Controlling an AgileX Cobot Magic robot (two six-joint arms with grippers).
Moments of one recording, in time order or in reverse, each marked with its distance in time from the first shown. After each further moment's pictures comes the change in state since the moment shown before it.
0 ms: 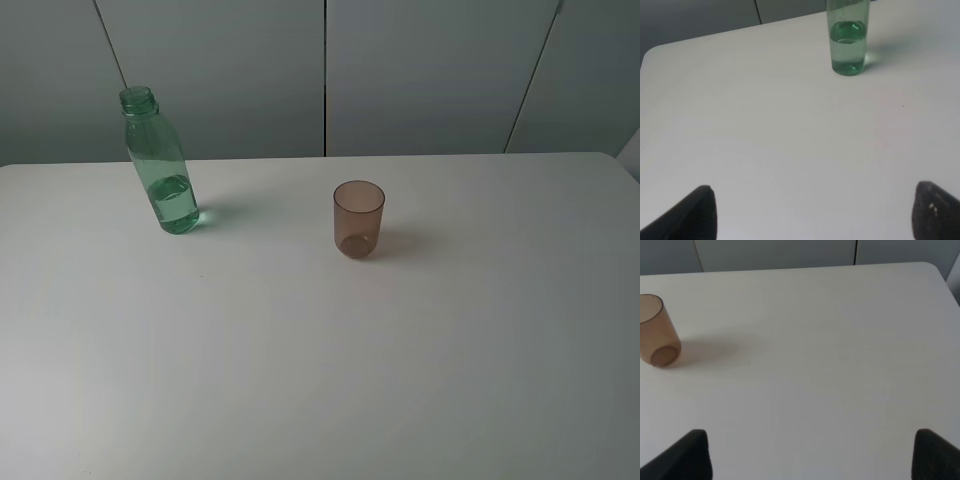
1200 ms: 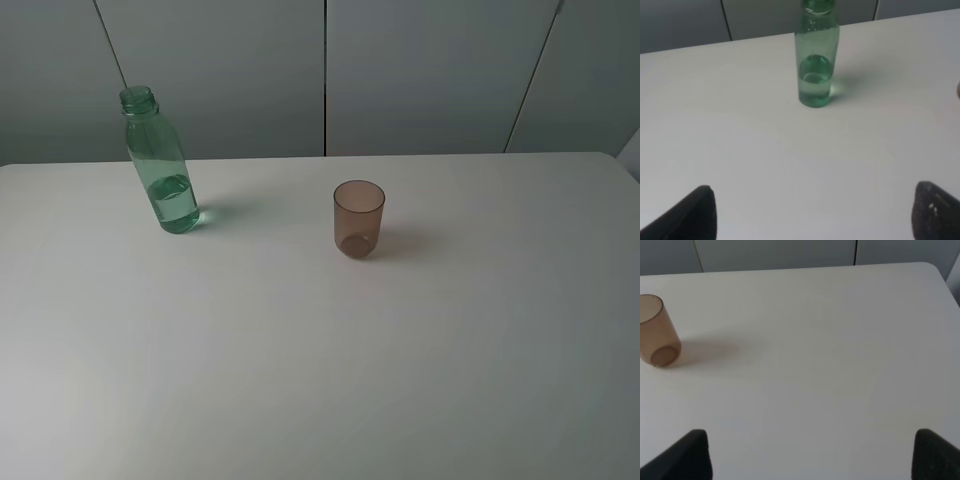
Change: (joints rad) left arm 0.000 0.518 -0.314 -0.116 -0.079 -0.026; right arm 0.000 0.000 0.000 0.000 0.000 0.000
